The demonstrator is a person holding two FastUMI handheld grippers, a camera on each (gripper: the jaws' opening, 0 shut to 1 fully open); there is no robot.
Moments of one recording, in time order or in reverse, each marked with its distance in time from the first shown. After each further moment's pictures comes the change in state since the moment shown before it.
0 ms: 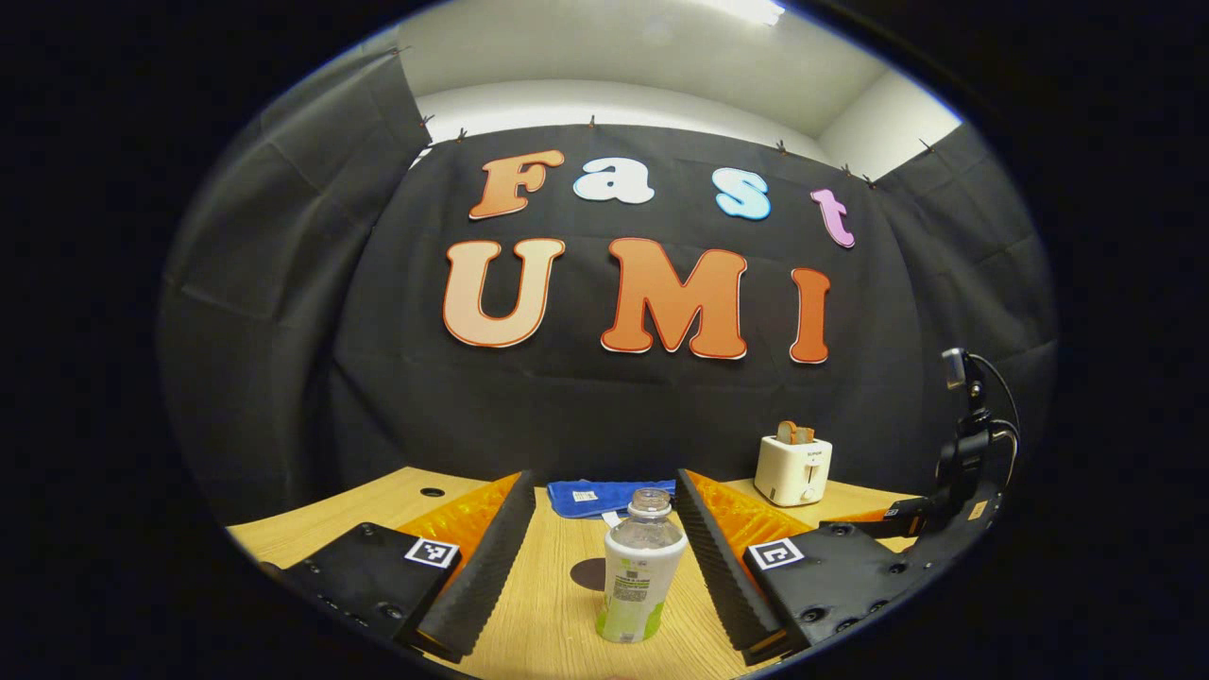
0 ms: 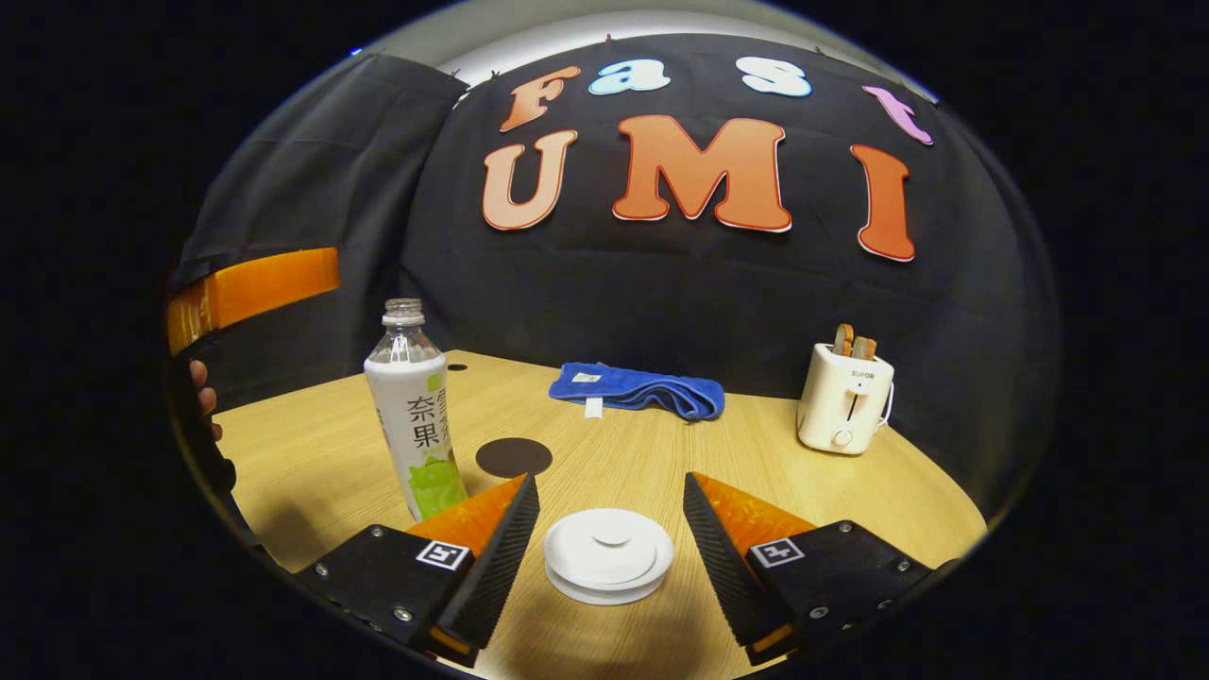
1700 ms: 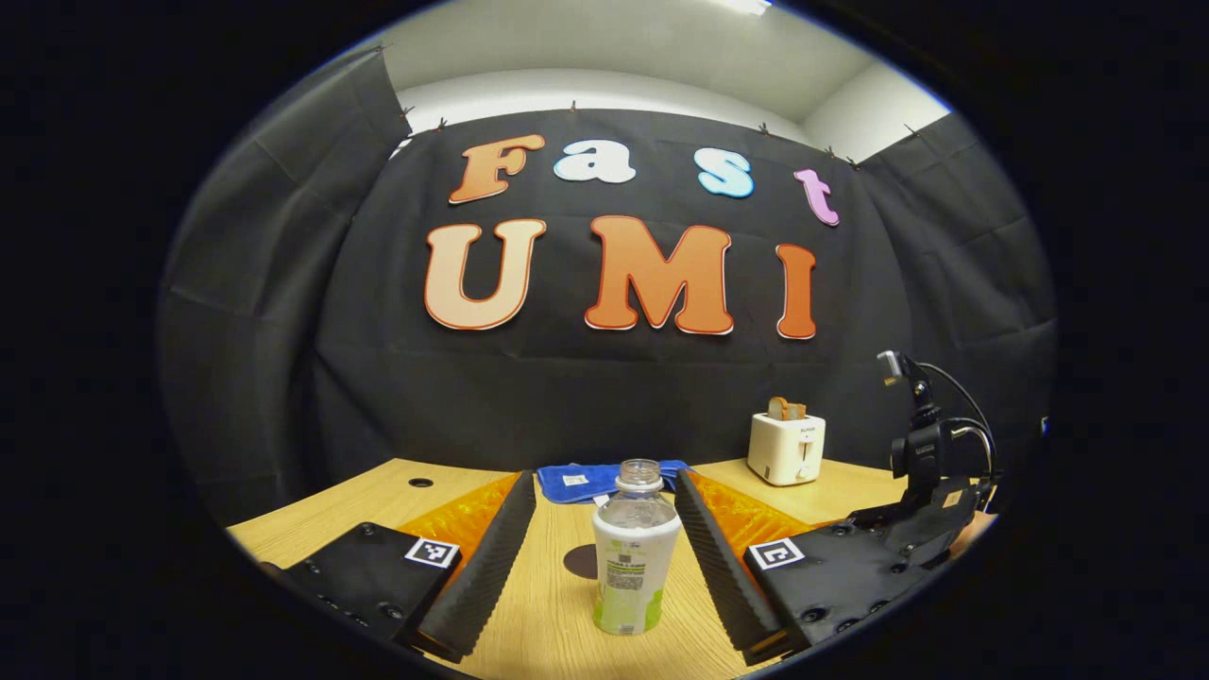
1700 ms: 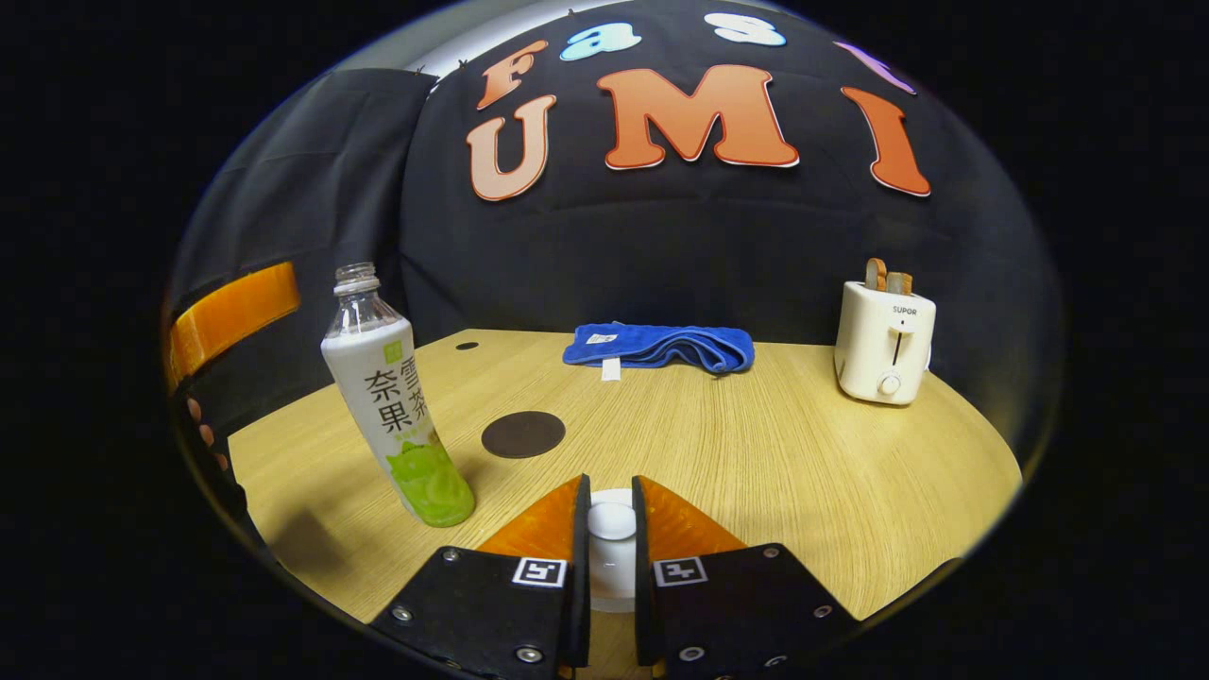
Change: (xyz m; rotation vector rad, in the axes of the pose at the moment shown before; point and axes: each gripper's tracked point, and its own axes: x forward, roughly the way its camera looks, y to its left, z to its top) left arm 0.008 -0.009 -0.030 0.014 0.071 -0.052; right arm 0.025 0.003 -0.025 0.099 0.112 0.091
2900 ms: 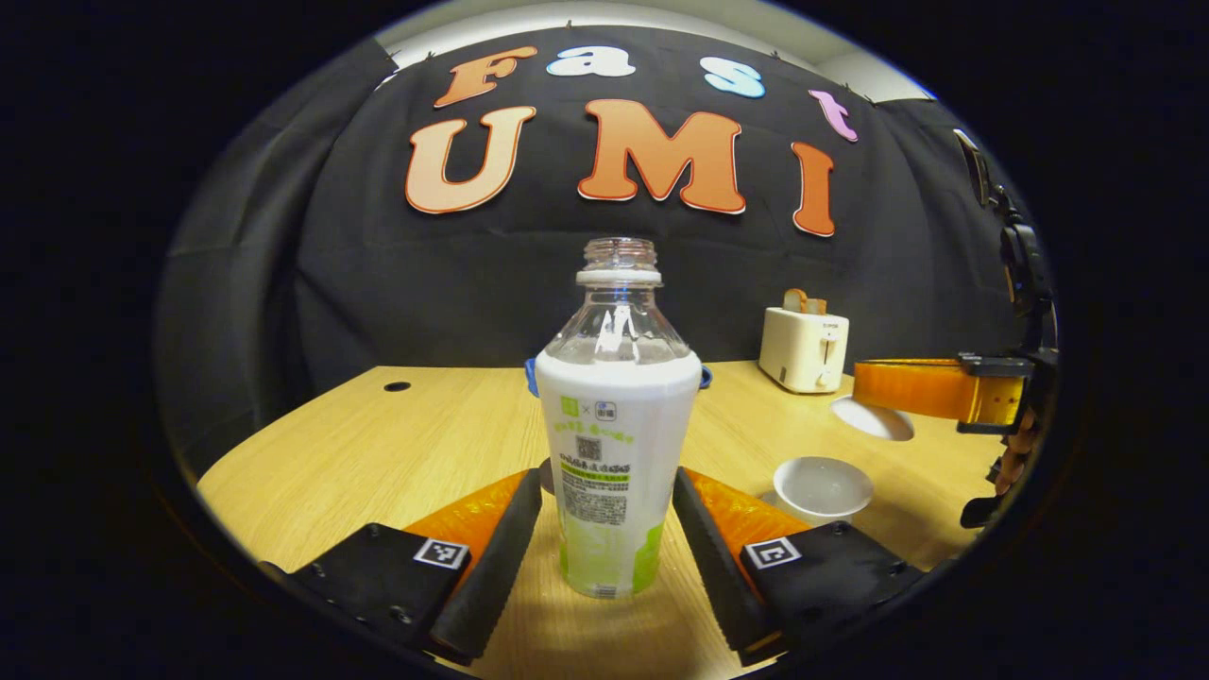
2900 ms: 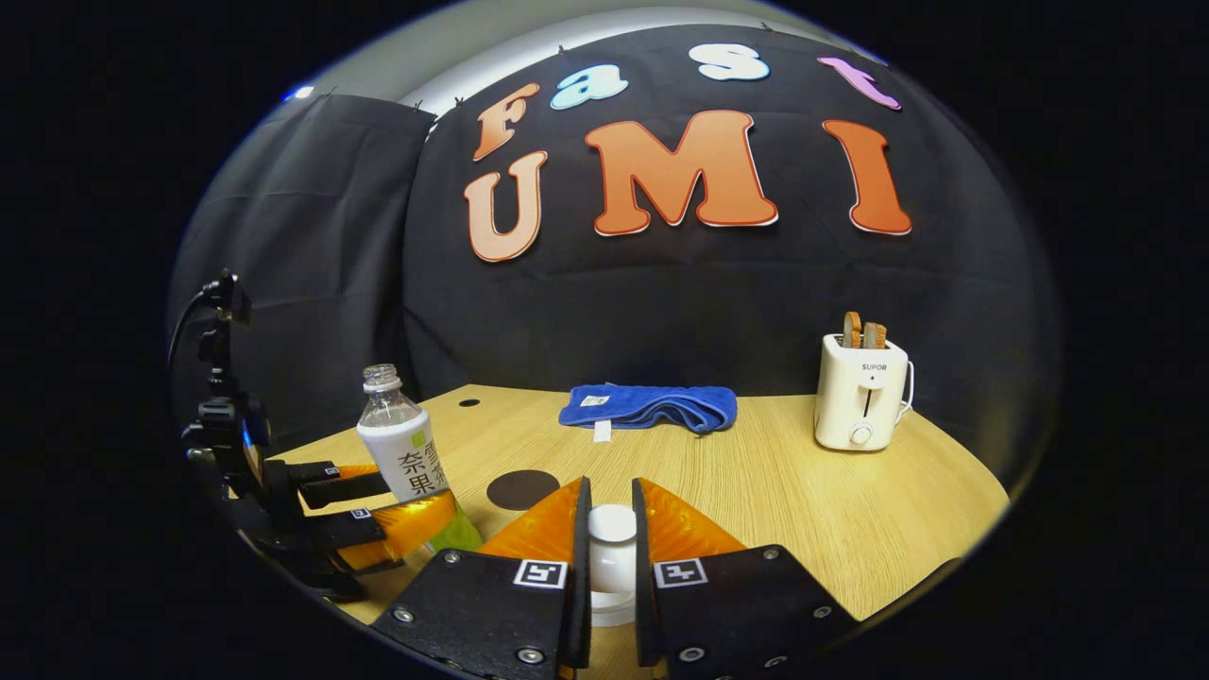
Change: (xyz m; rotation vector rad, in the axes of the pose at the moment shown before) left arm 0.040 -0.010 -0.129 0.016 0.305 0.043; right arm -0.033 -0.020 0.058 0.021 -0.153 -0.022
